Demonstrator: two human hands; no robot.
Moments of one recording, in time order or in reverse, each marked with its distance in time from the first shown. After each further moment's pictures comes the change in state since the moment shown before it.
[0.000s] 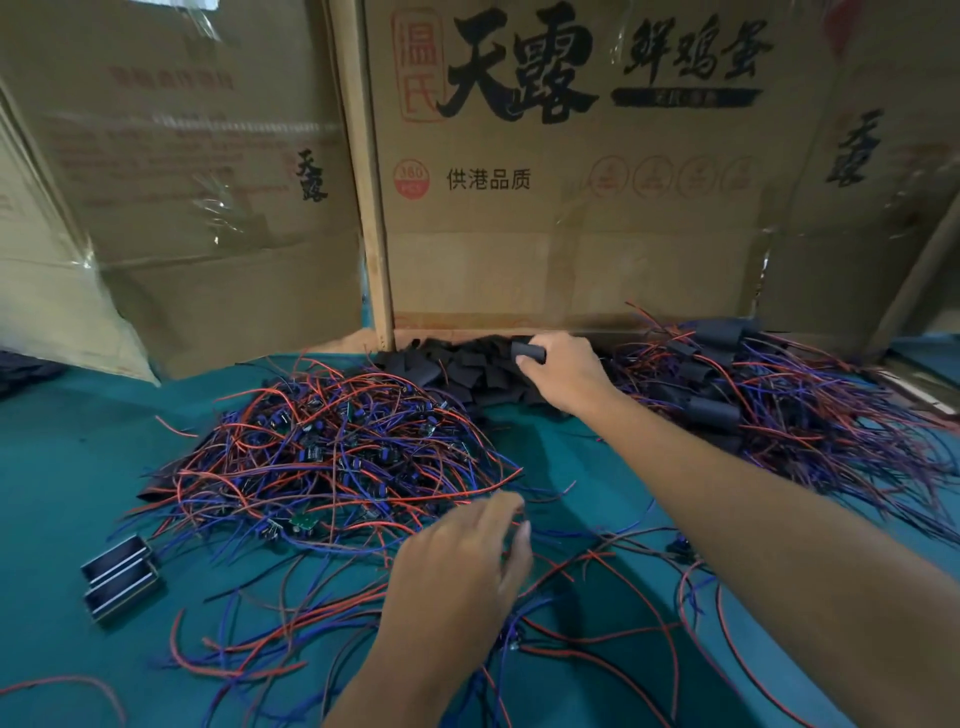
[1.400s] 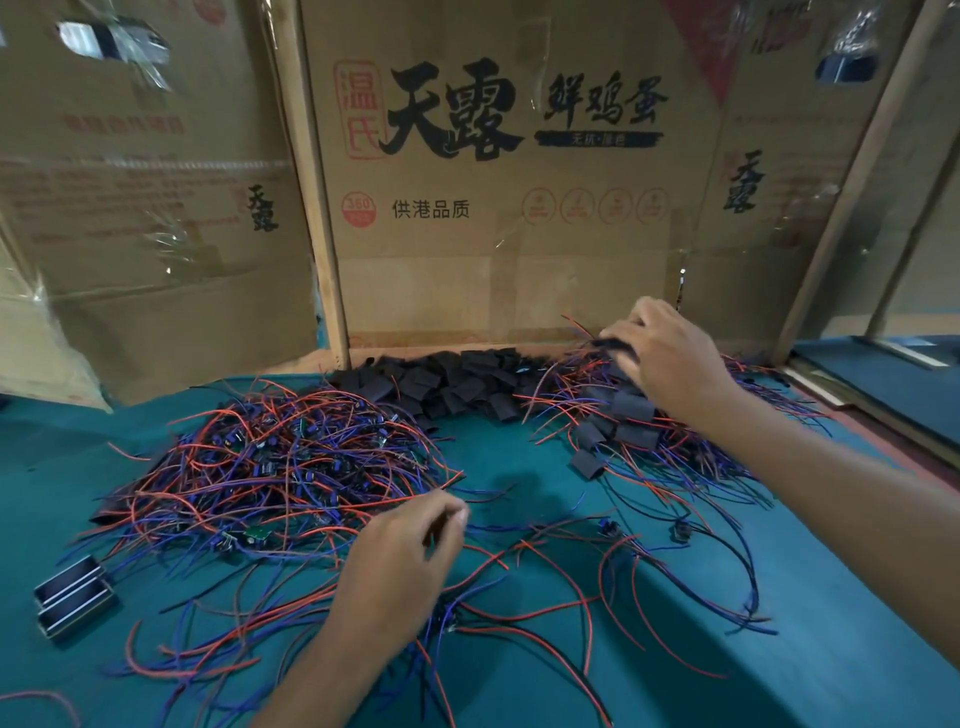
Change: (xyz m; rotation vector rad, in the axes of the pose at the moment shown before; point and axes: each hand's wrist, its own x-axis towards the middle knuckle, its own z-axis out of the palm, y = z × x) left_hand 0.002 0.006 -0.007 -0.389 -0.129 -0.154; right_hand -0.074 0.088 -0.139 -0.500 0.341 -0.404
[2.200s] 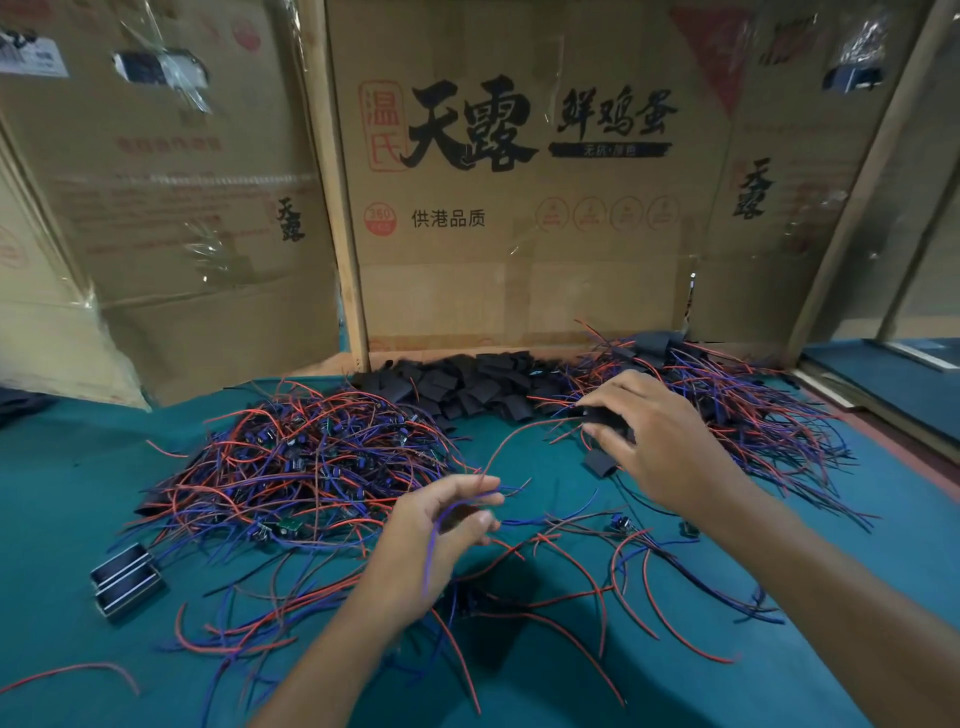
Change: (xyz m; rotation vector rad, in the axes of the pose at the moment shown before) left_hand 0.007 -0.008 0.005 -0.735 -0.059 -0.164; right_hand -0.063 -0.083 -0.036 0.369 -0.042 0.013
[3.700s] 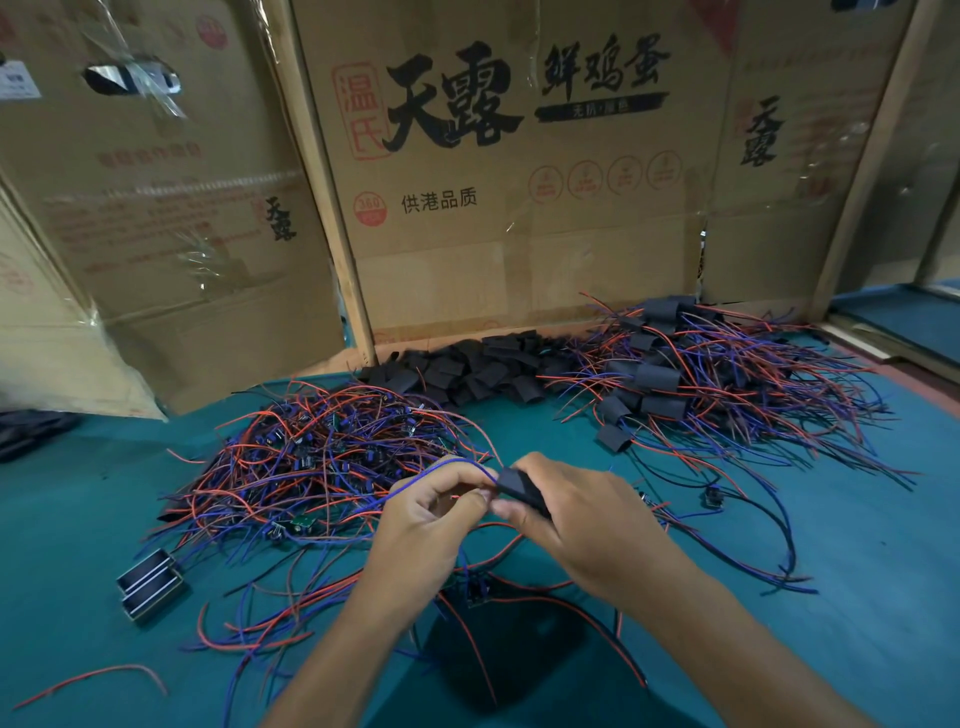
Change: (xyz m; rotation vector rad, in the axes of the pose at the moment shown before) left_hand -0.006 0.023 0.006 0.051 0.054 0.095; right_hand -0.040 -0.074 0.050 0.105 -0.180 0.058
